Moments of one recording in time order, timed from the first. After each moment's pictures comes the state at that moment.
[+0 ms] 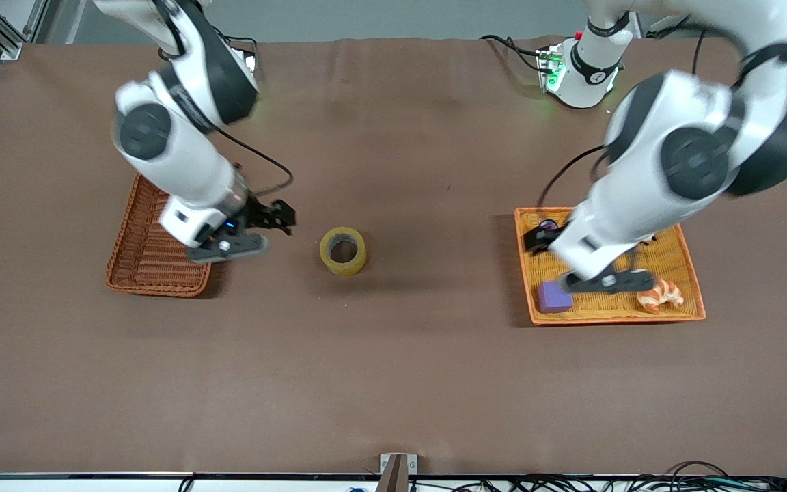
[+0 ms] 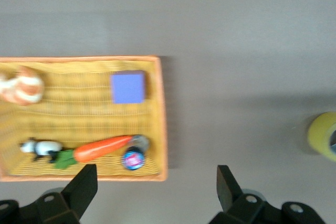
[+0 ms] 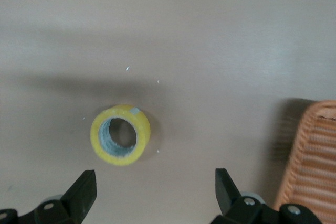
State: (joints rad) left arm -0.26 0.34 -0.11 -1.34 0.00 1.62 -0.35; right arm 0.14 0.28 0.36 -1.77 -0.01 2.06 0.34
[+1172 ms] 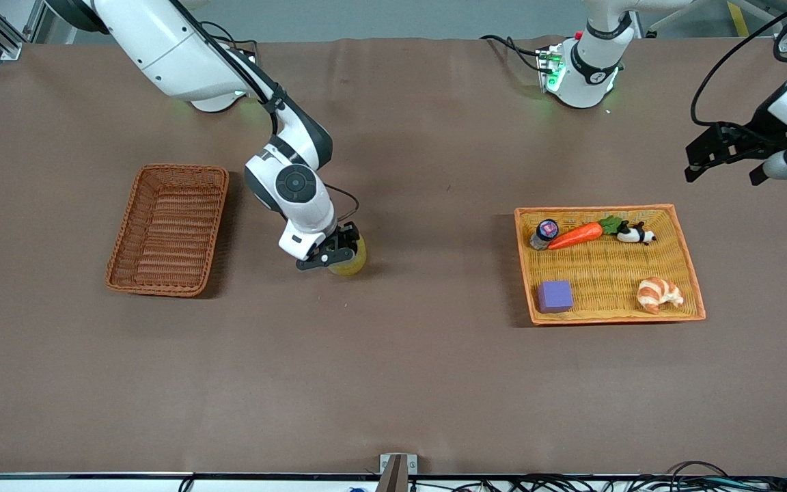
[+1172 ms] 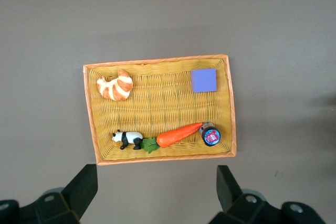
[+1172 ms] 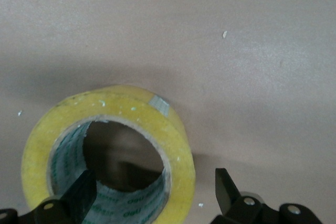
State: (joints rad) left arm -0.12 -0.05 -0.01 -1.60 0.00 1.63 -0.08; right arm 0.29 0.59 0.35 -1.93 -0.30 2.49 0.58
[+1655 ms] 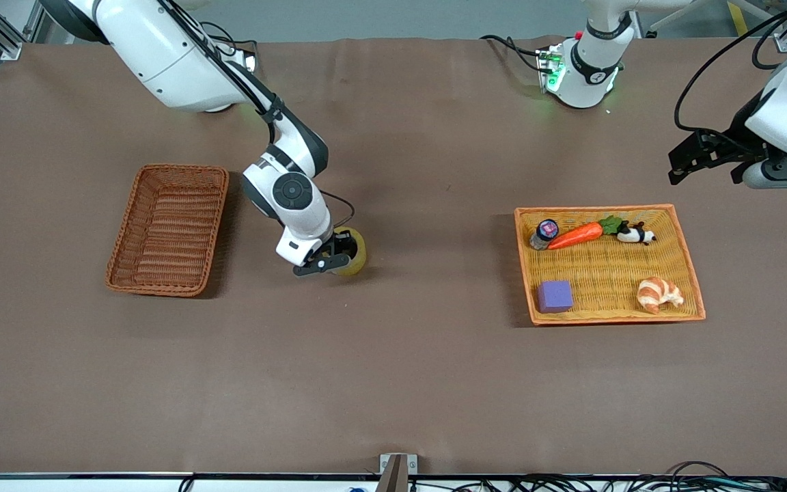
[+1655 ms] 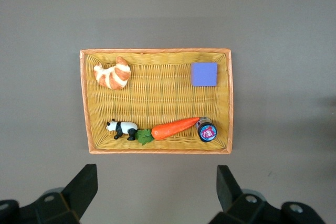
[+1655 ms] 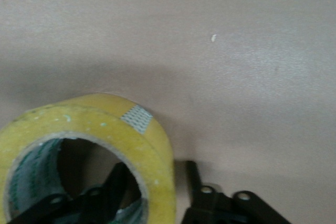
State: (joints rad) left arm -0.10 -0.04 -0.04 -1.61 0.00 1.61 -0.14; right arm 0.27 0.62 0.34 -1.92 -0.33 2.49 0.59
